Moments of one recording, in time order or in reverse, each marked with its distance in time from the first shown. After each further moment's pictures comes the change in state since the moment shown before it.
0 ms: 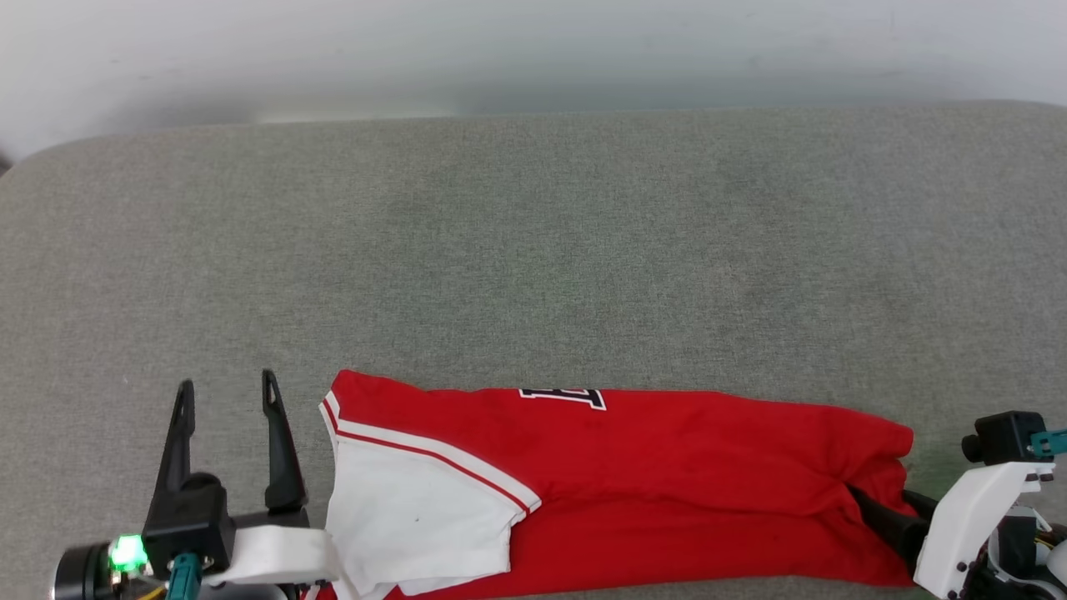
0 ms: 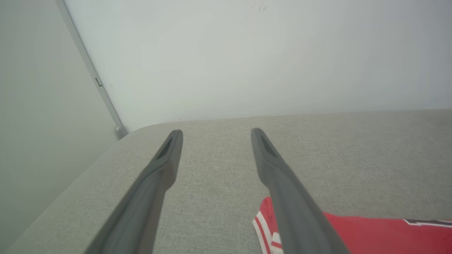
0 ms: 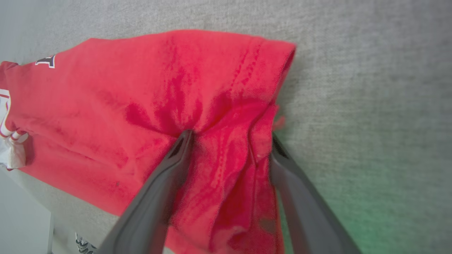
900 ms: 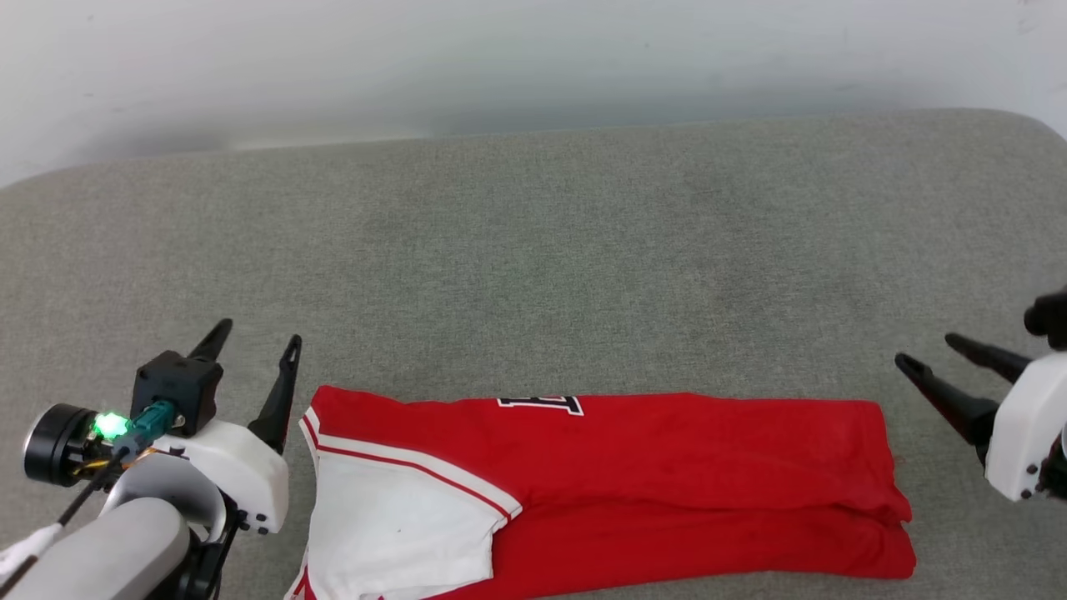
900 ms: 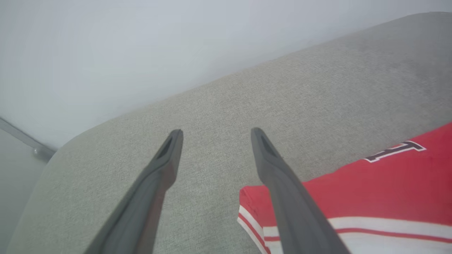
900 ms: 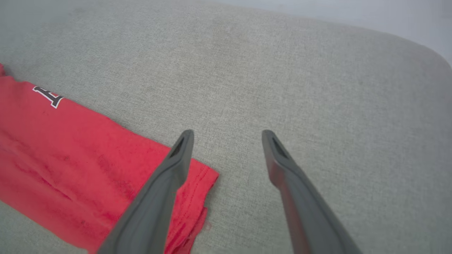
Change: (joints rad) left arm -0.546 0.528 -0.726 0.145 -0.644 -0.058 0.023; right arm -0.286 -0.178 0.118 -0.038 -0.218 0.003 -0.109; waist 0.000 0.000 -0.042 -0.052
